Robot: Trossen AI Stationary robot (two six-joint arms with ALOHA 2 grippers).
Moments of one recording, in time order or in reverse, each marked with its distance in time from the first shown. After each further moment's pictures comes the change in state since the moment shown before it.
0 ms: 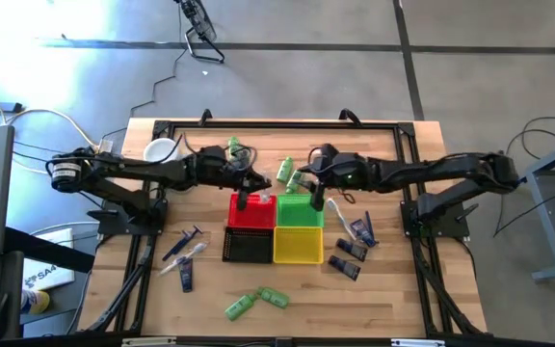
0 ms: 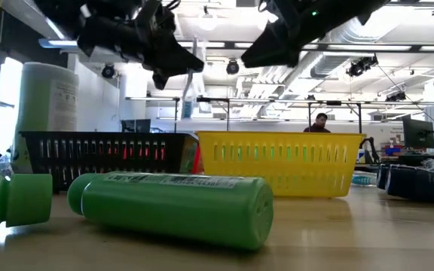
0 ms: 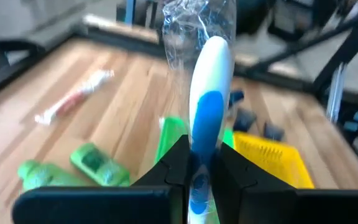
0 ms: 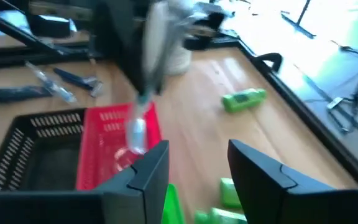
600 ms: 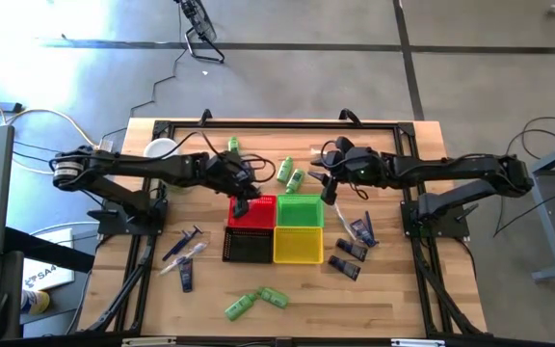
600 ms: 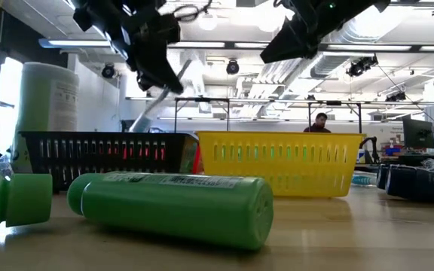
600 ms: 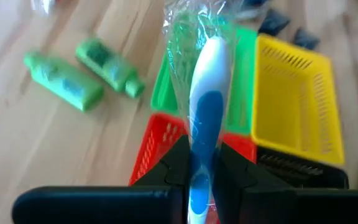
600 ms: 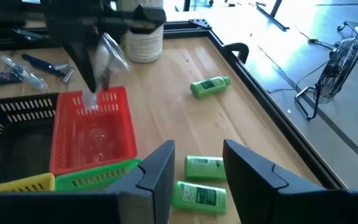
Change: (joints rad) left arm -0.057 0.025 0.191 -0.597 -0.086 -0.018; right arm -0.016 -0.119 0.000 -0.168 0.059 -0.021
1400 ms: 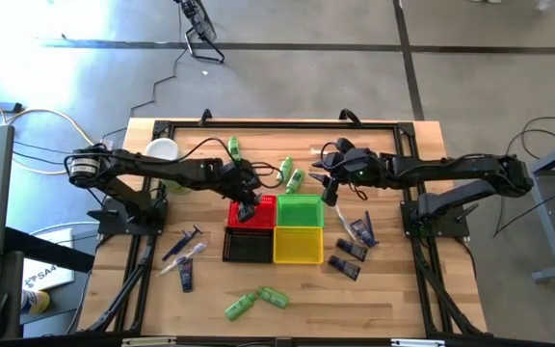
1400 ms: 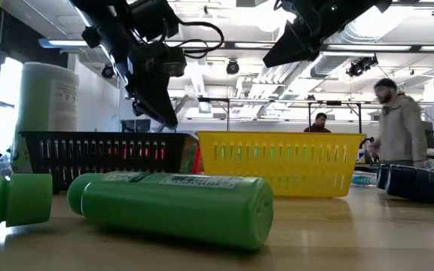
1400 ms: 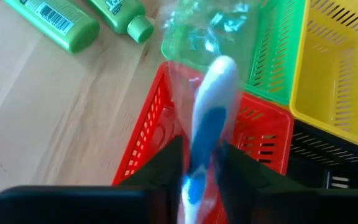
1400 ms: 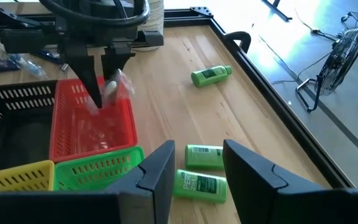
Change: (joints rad) left arm 0.000 0.140 -0.001 -0.019 0.005 -0.074; right arm 0.000 0.000 0.000 -0.036 0.000 0.007
